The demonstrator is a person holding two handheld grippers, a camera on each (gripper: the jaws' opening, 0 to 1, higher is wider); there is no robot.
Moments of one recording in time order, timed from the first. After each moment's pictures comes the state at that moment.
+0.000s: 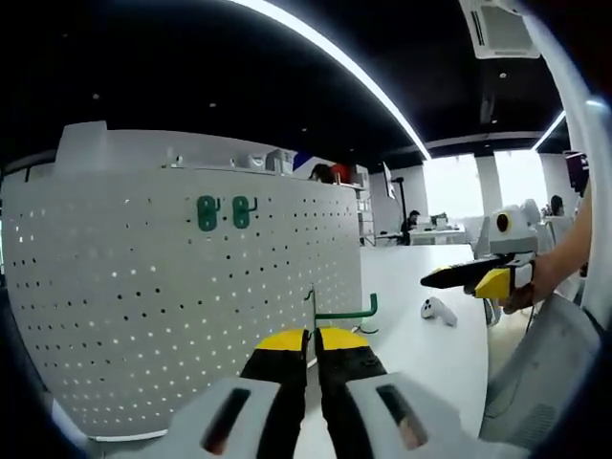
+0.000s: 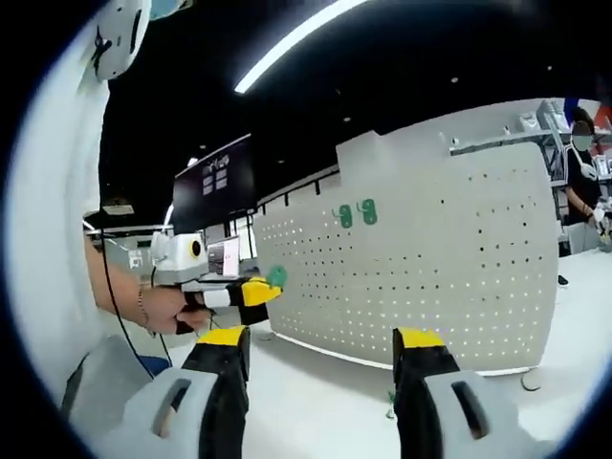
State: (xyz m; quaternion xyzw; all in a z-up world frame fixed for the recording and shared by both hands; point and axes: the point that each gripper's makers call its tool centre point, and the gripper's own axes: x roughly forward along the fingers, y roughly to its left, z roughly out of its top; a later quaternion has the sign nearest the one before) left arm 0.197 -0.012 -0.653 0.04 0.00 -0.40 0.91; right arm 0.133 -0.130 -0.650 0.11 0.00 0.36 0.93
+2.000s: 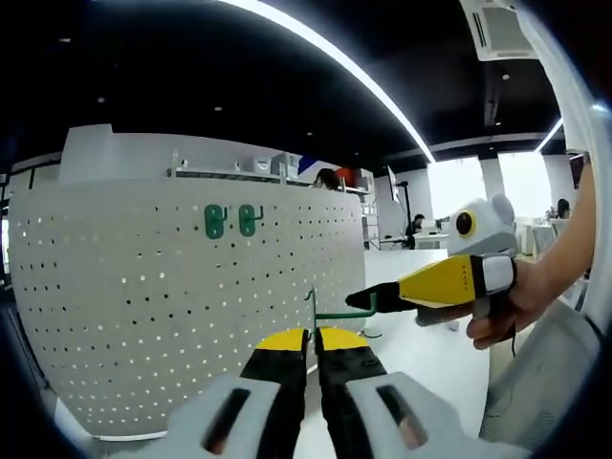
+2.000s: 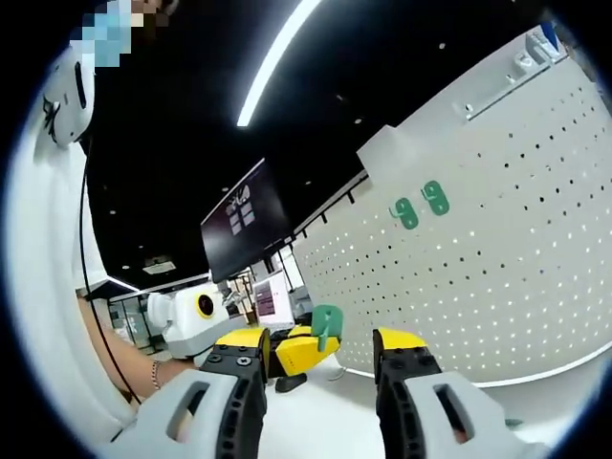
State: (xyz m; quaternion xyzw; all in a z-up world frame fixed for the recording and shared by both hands) left arm 0.194 -0.005 -0.644 0.04 0.00 -0.39 0.92; right arm 0.173 -0.030 -0.624 0.20 0.00 0.44 0.87
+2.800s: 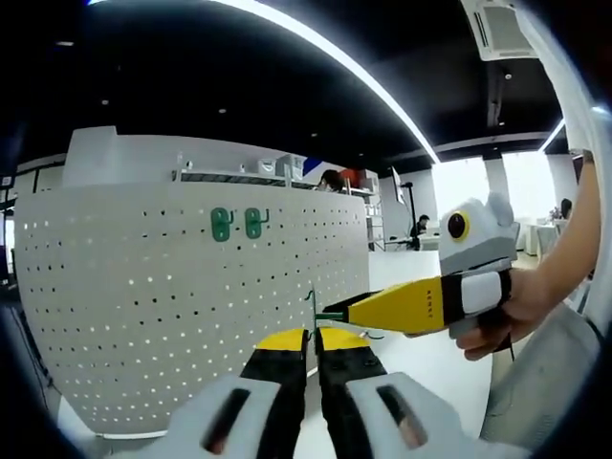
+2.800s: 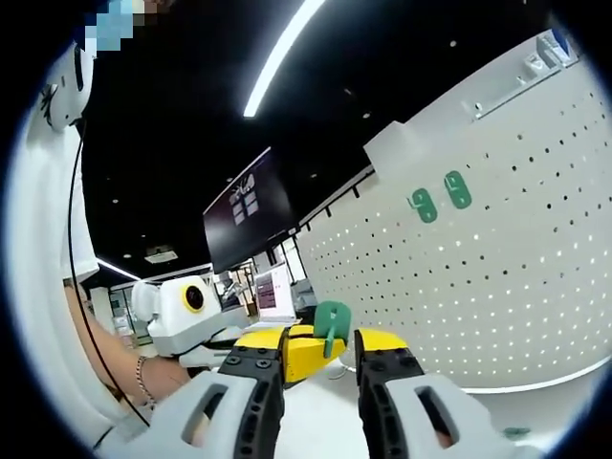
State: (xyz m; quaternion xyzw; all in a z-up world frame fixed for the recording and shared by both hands) left arm 0.193 0.000 -0.642 0.03 -0.01 -0.38 0.92; right arm 0.178 -0.004 -0.626 0.18 0.00 0.45 0.87
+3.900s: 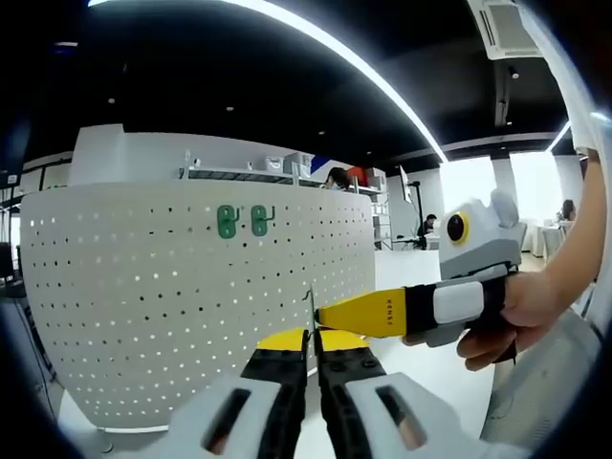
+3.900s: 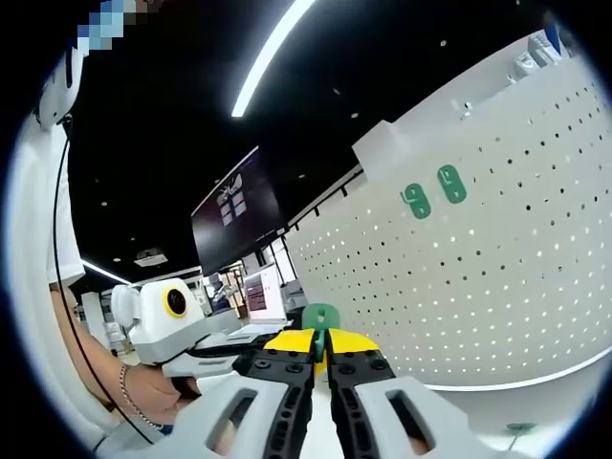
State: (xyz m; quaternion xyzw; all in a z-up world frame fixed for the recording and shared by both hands) left arm 0.192 0.002 -0.642 0.03 0.00 -0.36 0.93; right arm 0.188 0.000 -0.629 0.19 0.01 0.43 0.88
